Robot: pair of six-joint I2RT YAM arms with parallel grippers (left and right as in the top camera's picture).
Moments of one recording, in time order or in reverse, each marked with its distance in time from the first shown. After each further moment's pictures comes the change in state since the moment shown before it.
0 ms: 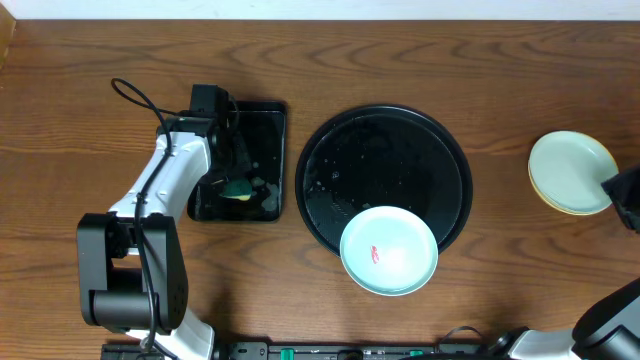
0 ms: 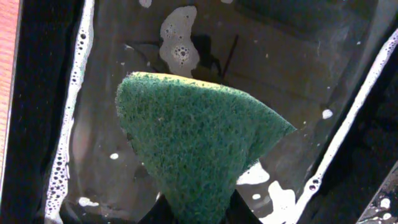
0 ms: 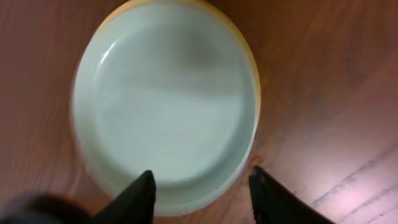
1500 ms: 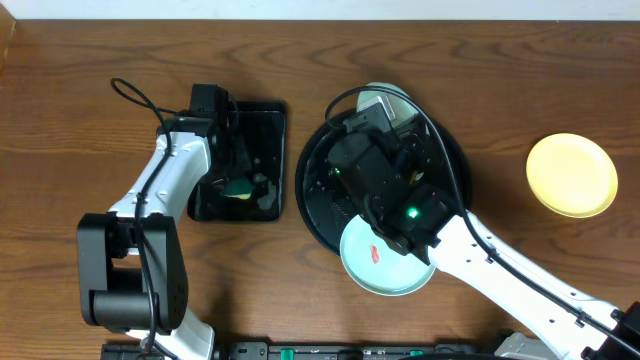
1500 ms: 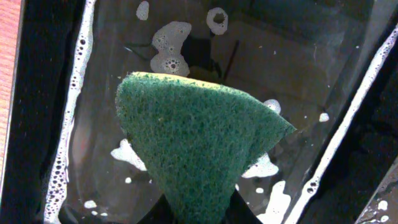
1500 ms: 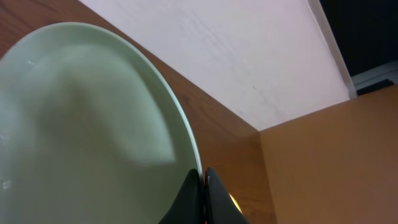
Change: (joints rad) left arm 0.000 0.000 0.000 0.010 0.000 0.000; right arm 1.564 -0.154 -0.004 0.287 1.341 -0.536
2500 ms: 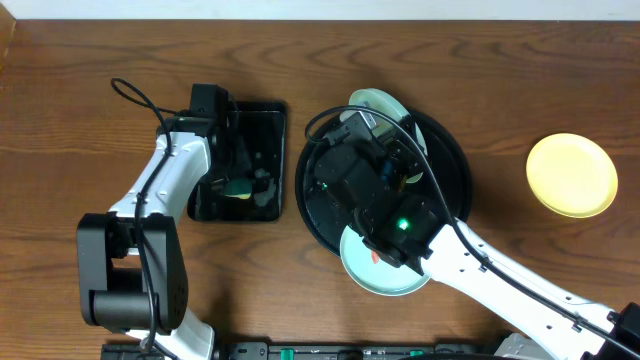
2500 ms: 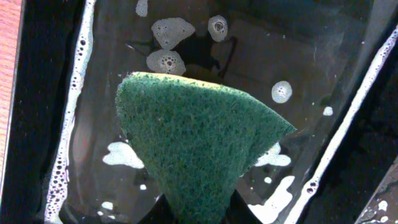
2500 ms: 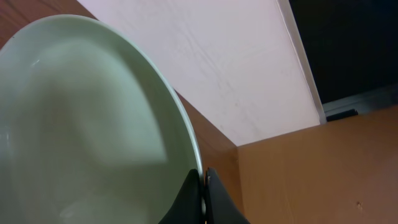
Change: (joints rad) left arm 0.000 0.000 0.000 0.002 0.000 0.000; right arm 0.071 0.000 0.000 0.055 0.080 -0.166
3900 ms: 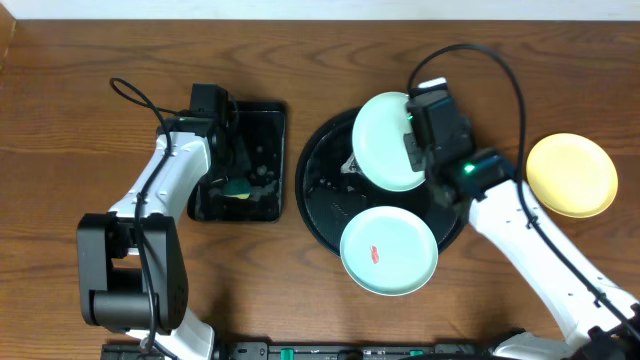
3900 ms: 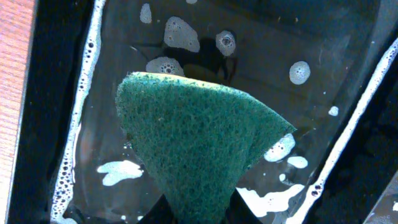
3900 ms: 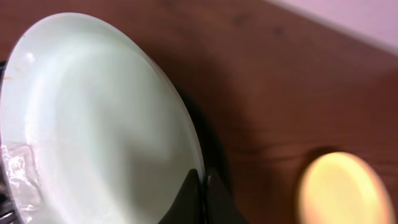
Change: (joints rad) left arm 0.000 0.000 0.000 0.000 -0.015 0.000; right arm -0.394 0.002 0.000 -0.177 -0.660 0.399
